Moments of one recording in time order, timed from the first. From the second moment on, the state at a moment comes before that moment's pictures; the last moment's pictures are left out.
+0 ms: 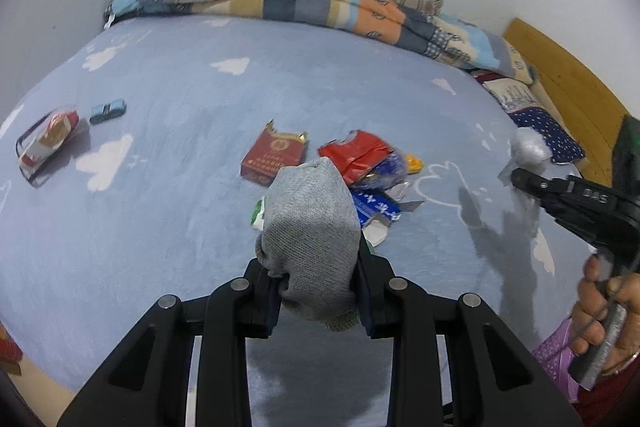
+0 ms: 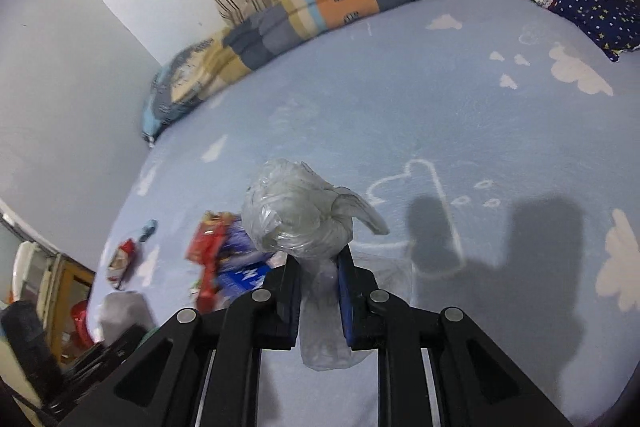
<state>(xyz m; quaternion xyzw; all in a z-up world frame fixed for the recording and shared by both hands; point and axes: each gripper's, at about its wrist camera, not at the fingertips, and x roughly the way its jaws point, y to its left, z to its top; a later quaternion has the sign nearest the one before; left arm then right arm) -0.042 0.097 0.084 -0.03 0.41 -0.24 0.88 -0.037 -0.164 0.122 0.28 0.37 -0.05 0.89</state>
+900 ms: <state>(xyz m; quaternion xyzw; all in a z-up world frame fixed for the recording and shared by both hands) -0.108 0.064 0.103 0.08 0.32 -0.26 0.91 -0.102 -0.109 0.125 0.25 0.37 -0.03 0.90</state>
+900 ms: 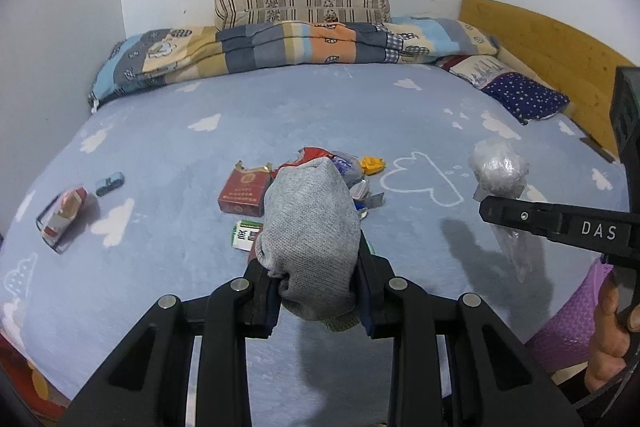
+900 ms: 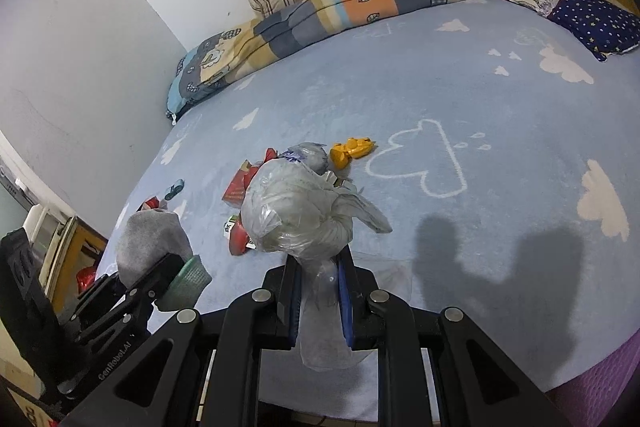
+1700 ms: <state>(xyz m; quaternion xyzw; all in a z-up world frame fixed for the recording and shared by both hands) -0.126 0.053 0.107 0.14 0.27 -0.21 0.93 -0.103 -0.104 0.125 0.25 0.36 -0.01 0.90</state>
